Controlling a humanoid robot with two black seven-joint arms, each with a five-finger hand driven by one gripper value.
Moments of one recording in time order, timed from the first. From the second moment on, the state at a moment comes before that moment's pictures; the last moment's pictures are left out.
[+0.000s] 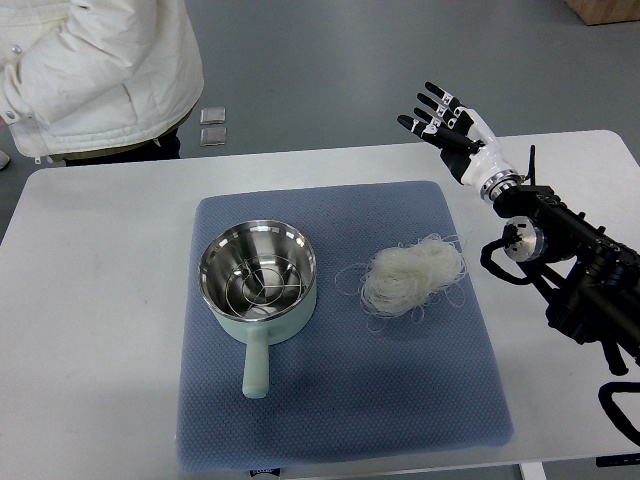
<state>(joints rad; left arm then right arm) -0.10 0.00 -0.04 -0.13 0.02 0.00 0.15 0.71 -0.13 0.93 0.75 -0.48 0.06 0.25</state>
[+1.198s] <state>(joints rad) -0.10 0.00 -0.04 -0.13 0.02 0.01 0.15 0.71 -0.13 0.94 0.74 -0.47 0.11 0.31</state>
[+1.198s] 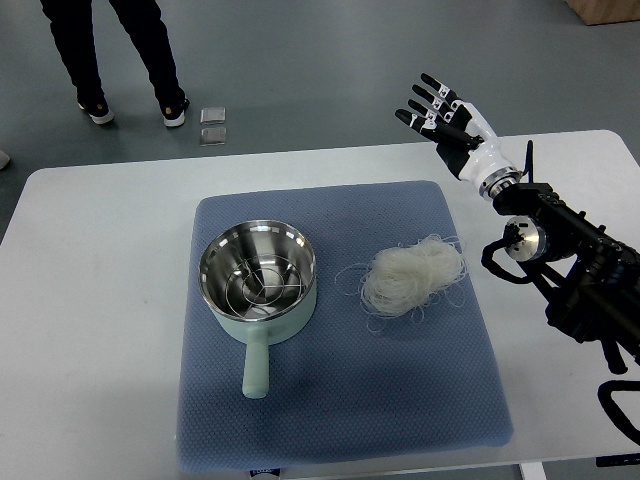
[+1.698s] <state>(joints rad) -0.10 0.00 -0.04 -0.13 0.02 0.01 0.15 0.71 -0.12 0.92 0.74 -0.47 0.09 0.30</state>
